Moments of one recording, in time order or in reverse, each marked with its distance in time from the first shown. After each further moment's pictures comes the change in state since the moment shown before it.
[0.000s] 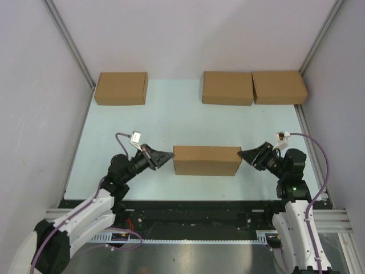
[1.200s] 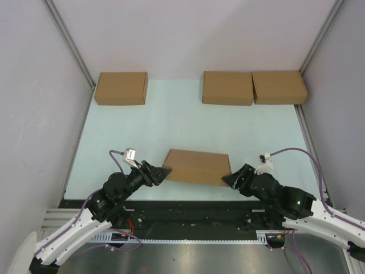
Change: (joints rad) left arm -0.332 -0.624 -0.028 -0.690 -0.480 0.069; right arm 1.169 -0.195 0.059 -0.437 1.121 0.520
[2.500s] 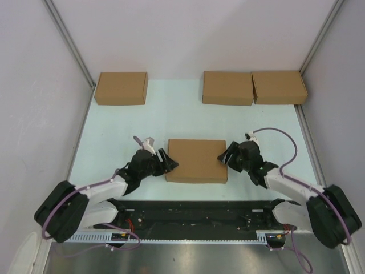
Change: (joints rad) left arm 0.187 0.937 0.101 0.382 0.135 0.008; right arm -0.568 0.790 -0.031 0.652 -0.392 -0.357
